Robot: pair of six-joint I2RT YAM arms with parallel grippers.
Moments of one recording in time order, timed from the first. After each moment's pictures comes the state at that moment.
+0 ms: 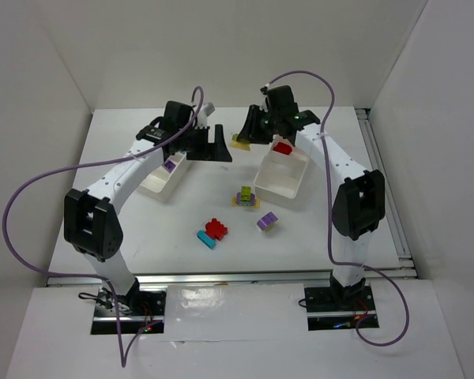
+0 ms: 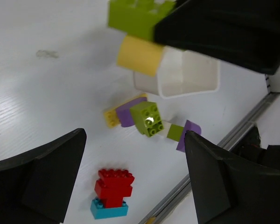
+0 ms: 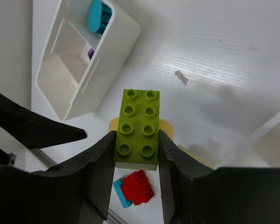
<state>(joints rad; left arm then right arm) -0.36 1.72 1.56 -0.60 0.42 -0.32 0.41 1.91 1.79 -0.56 -0.28 0.53</state>
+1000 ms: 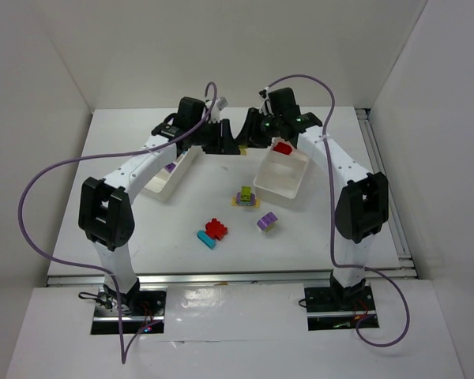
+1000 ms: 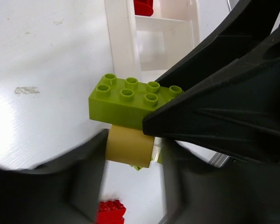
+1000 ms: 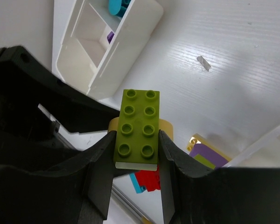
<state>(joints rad) -0.41 1.85 1.65 -0.46 0.47 -0.37 0.41 1.87 1.74 -0.55 -0.41 0.57</state>
